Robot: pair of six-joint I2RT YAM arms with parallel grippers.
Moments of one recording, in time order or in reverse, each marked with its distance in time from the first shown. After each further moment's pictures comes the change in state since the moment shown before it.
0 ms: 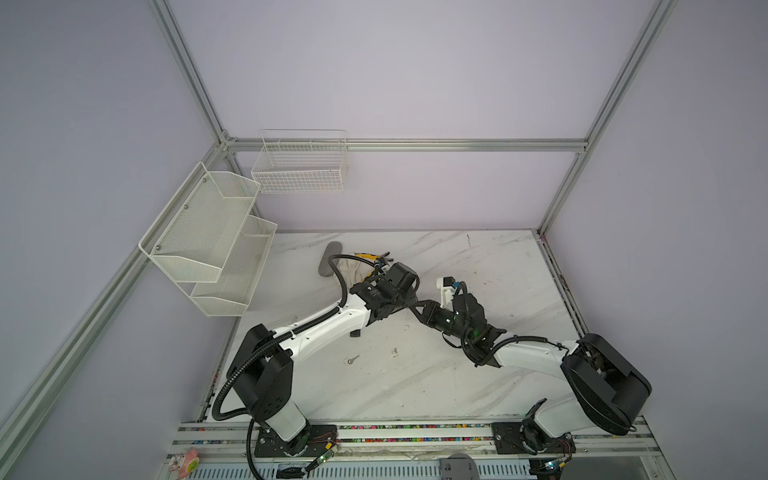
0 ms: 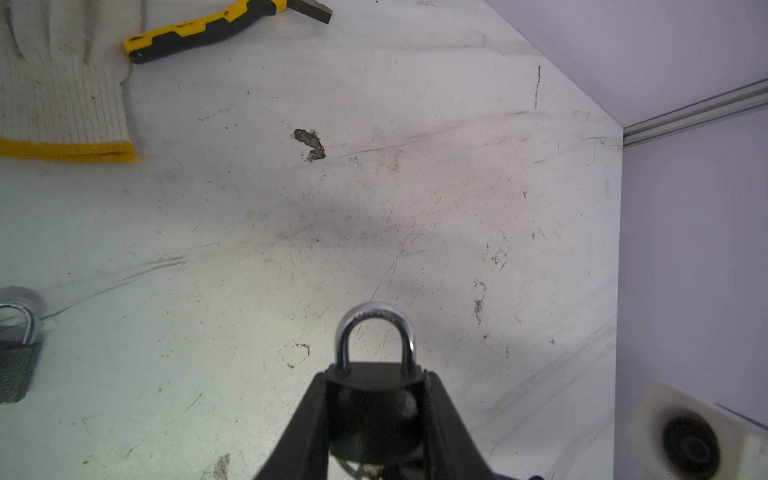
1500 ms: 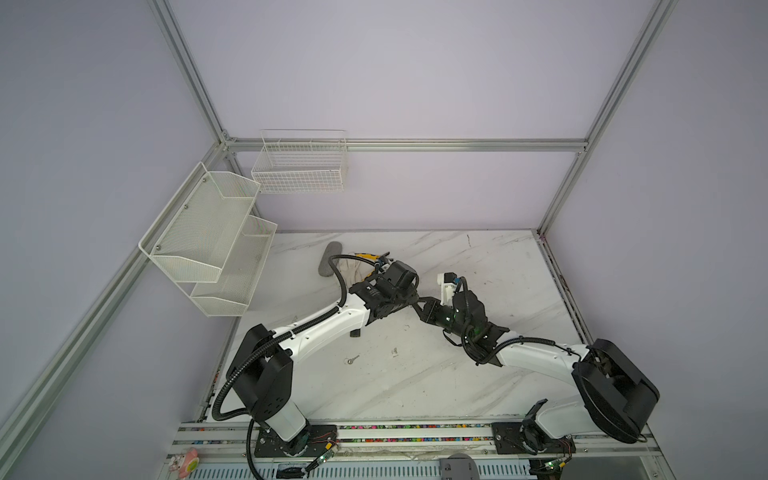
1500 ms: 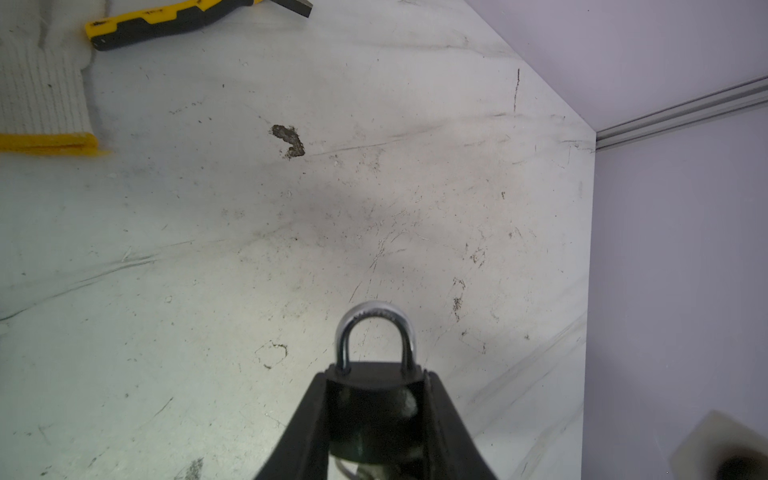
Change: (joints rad) left arm 0.004 -0.001 -0.001 0.039 0.037 -0.023; right arm 0.015 -0.060 0.039 -0.106 0.082 -0.100
